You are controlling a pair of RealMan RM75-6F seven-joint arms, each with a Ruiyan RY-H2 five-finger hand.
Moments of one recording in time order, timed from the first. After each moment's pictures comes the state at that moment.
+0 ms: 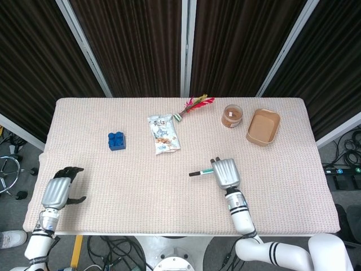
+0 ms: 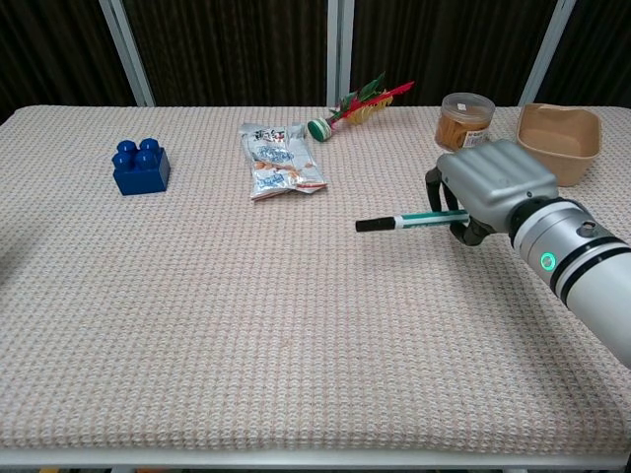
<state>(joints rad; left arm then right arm) -0.24 -1.45 -0.08 -1.40 1.32 1.21 0.06 0.63 -1.86 0.18 -1.33 -1.06 1.21 -0.85</state>
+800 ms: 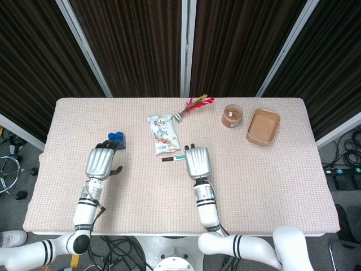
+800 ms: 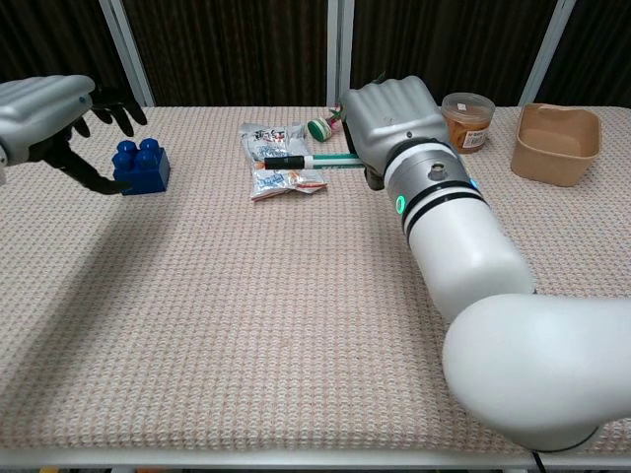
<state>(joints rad) -0.52 -1.67 -0.29 -1.52 1.09 1.20 0.59 0.84 -2.14 0.40 -1.23 -0.95 1.33 -1.12</state>
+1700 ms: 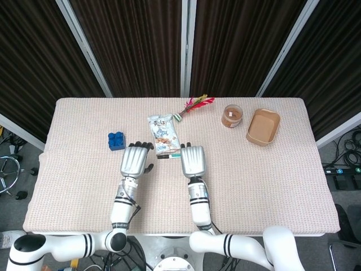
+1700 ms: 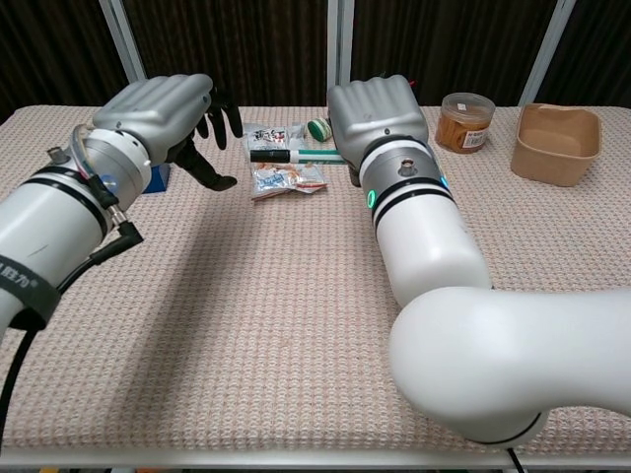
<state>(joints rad) -0.70 -1.94 -0.35 -1.40 1.02 1.28 0.73 0.90 -2.20 0.46 -1.16 -0.92 1.34 -1.12</state>
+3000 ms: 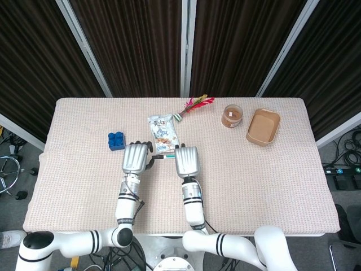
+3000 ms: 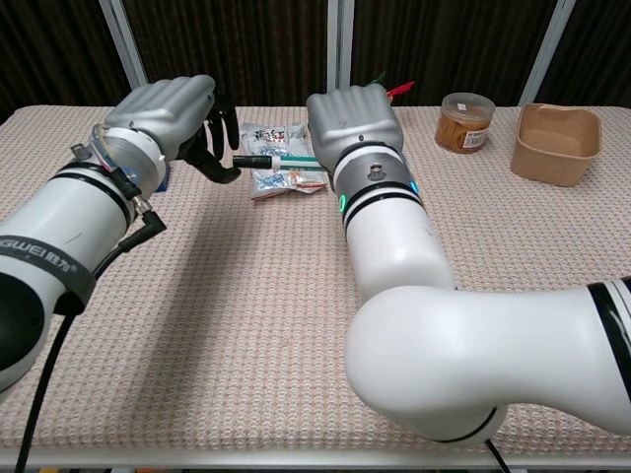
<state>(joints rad) -0.75 -1.98 -0.38 -1.33 0.93 1.29 0.71 0.96 -2.26 0.49 -1.09 -0.88 1.32 -1.12</state>
